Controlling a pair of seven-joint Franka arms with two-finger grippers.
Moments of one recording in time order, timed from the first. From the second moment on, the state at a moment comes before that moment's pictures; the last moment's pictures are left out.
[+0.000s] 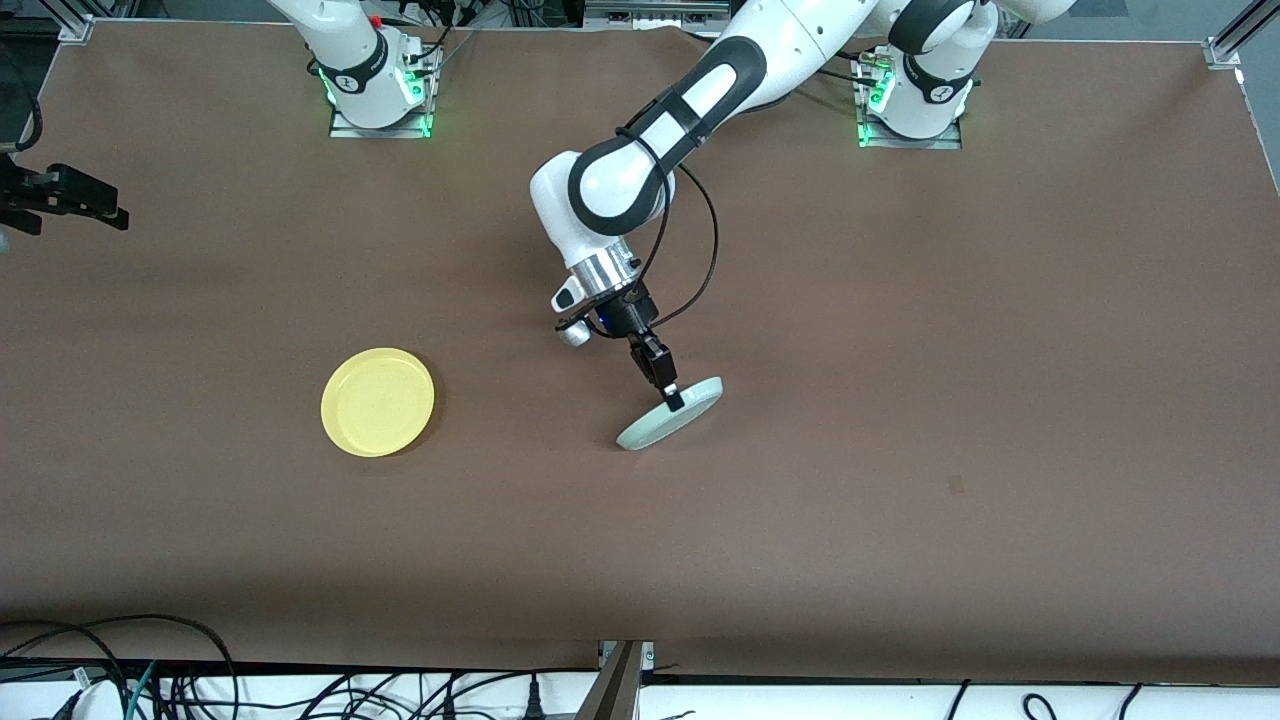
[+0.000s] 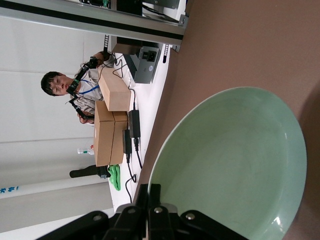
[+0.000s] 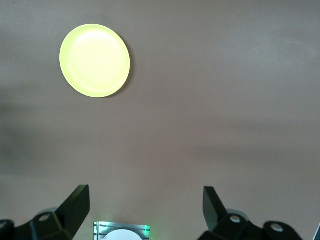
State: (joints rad) left arm -0.83 0.90 -0.13 -1.25 1.32 1.83 -0.54; right arm -0.03 0.00 -0.10 -1.64 -0.03 1.52 -0.21
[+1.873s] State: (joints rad) left arm -0.59 0.78 -0.26 -1.02 0.41 1.83 -0.73; right arm -0.03 0.00 -0.10 -1.64 -0.03 1.52 -0.21
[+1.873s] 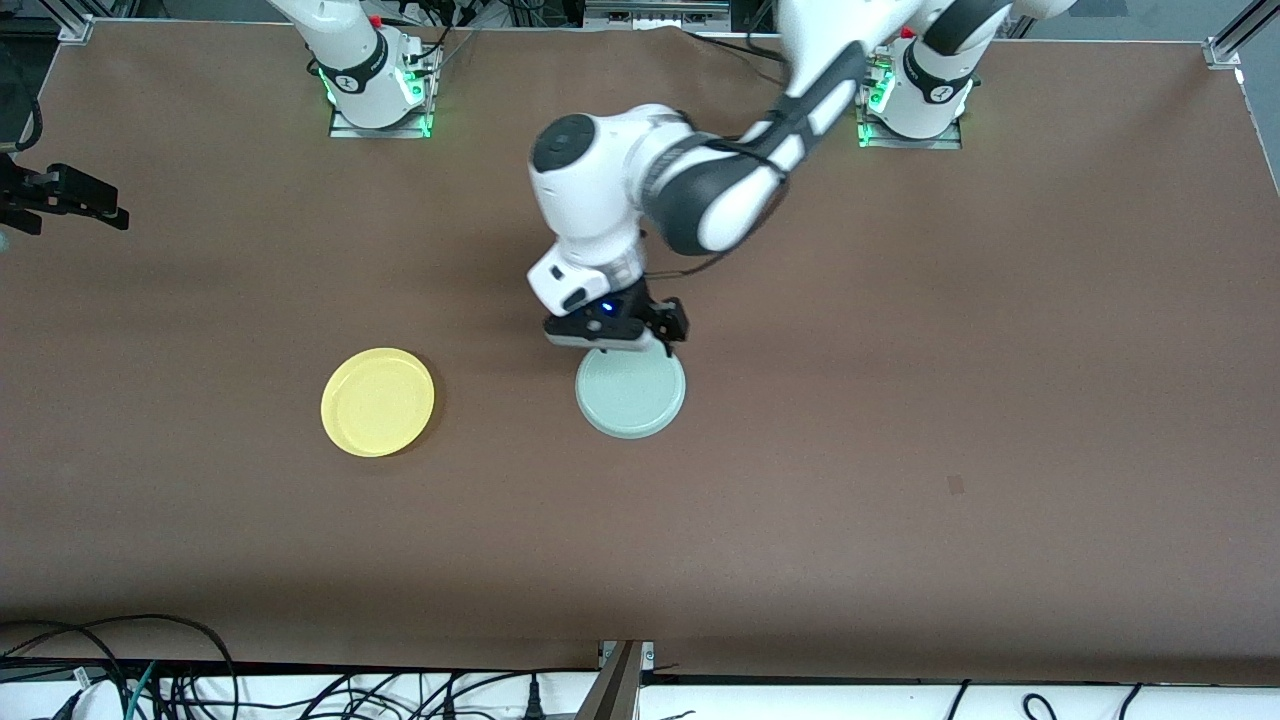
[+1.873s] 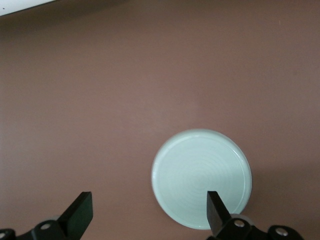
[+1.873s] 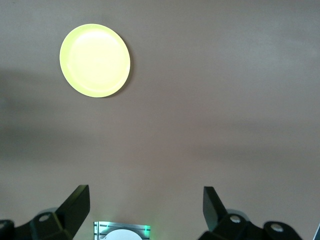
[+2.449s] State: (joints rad) left arm -0.15 0.44 -0.26 -1.24 0.27 1.81 -0.47; right arm -0.03 0.00 -0.10 -1.64 -0.03 1.52 -0.21
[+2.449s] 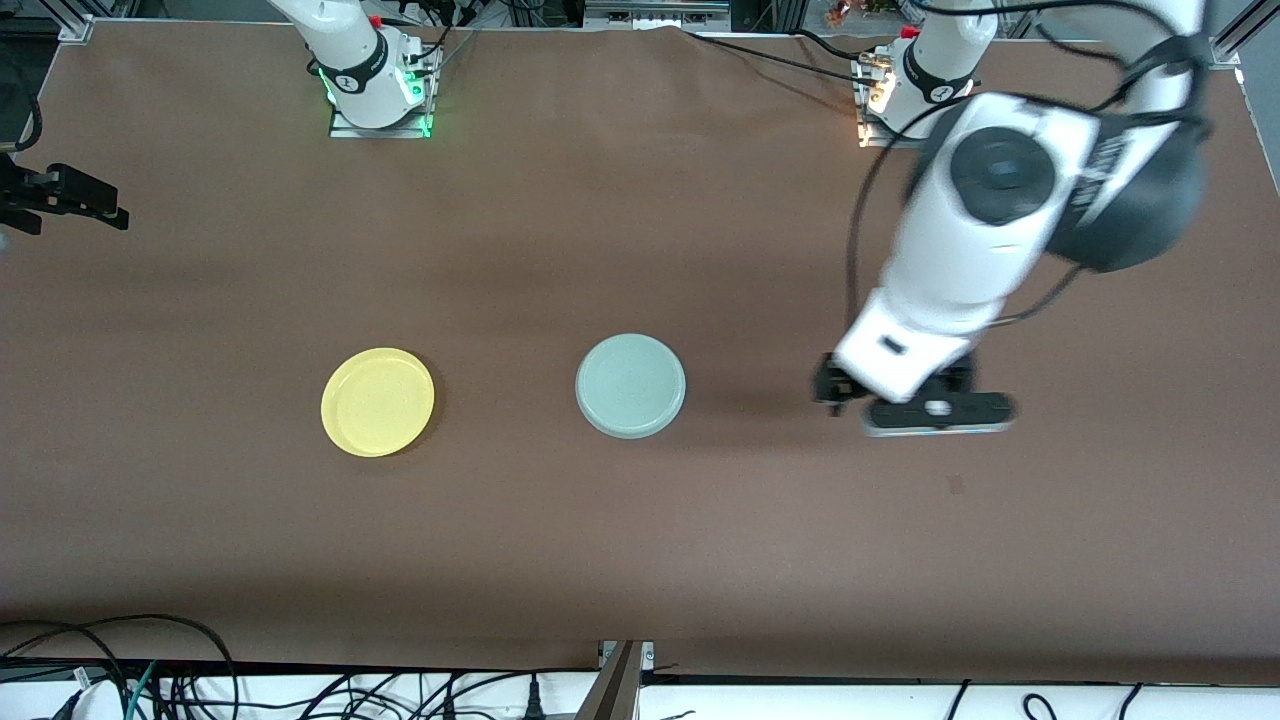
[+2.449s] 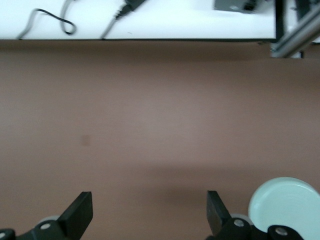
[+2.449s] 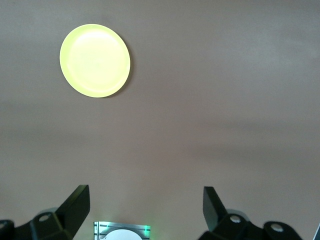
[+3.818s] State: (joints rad) left arm 0.11 0.20 -0.17 -1.37 0.05 1.46 -0.10; right arm -0.03 0.00 -0.10 -1.64 -0.02 1.52 -0.21
